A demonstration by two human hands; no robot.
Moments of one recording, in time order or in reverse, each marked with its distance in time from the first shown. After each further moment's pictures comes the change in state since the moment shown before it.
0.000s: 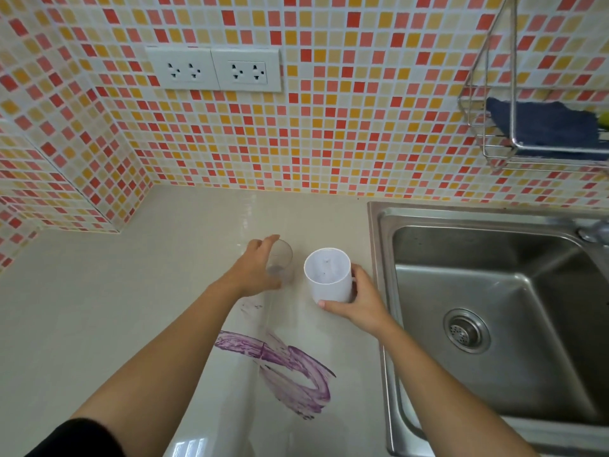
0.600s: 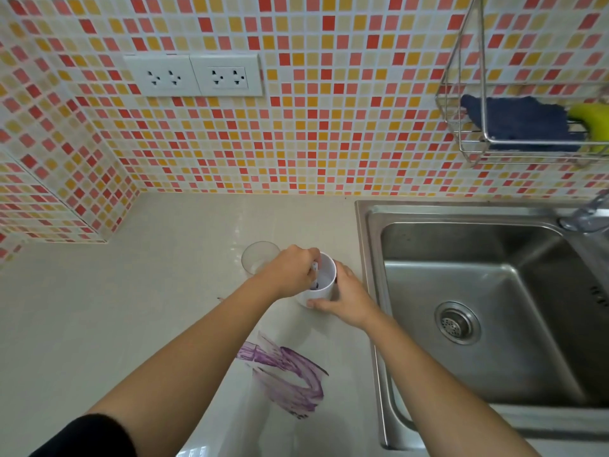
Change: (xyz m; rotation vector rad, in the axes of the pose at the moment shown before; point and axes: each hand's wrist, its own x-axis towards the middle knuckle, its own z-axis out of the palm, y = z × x) left_hand 0.000 0.087 0.019 0.294 -0.033 0.277; right_hand 0.009 -0.005 -0.002 -0.217 -0.104 -0.111
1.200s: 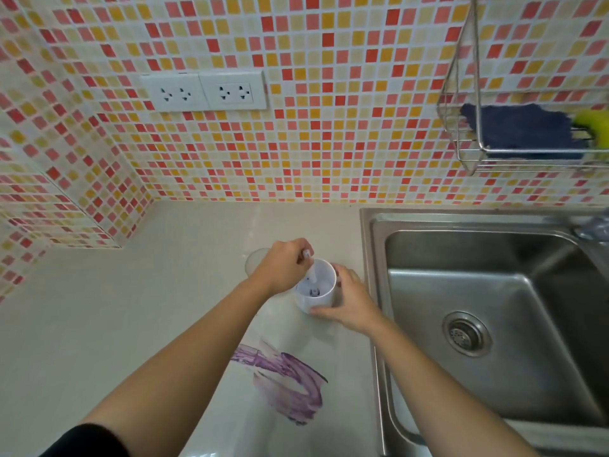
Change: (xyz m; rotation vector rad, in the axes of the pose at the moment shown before) left_hand -0.004 0.002 -0.014 -0.273 0.229 -0.154; right_hand -0.003 -0.002 -0.011 -0.020 -0.012 0.004
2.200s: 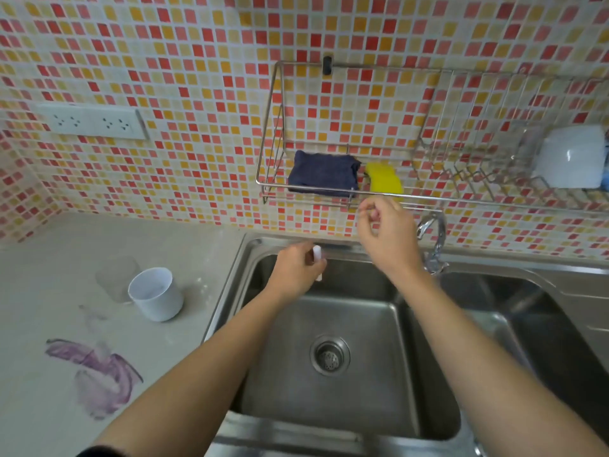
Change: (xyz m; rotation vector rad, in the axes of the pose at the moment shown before) left_hand 0.020 0.311 0.155 -0.324 0.209 0.023; right_hand -0.100 0.035 -0.374 -0.346 0.724 -0.450
